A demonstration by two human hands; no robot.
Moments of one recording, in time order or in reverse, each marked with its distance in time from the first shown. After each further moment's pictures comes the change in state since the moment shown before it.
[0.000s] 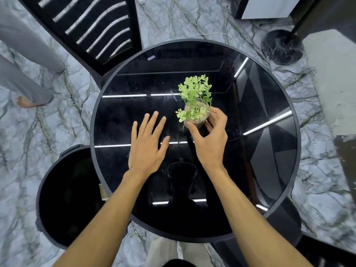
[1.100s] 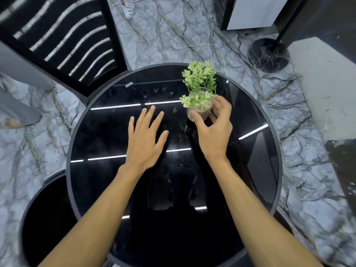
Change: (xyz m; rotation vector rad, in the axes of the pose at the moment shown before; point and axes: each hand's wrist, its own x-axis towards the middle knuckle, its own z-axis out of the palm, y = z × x) left_hand 0.099 0.047 -0.017 -0.092 0.020 0.055; right_hand 0.106 -0.012 -0.036 -0.026 0.113 -0.008
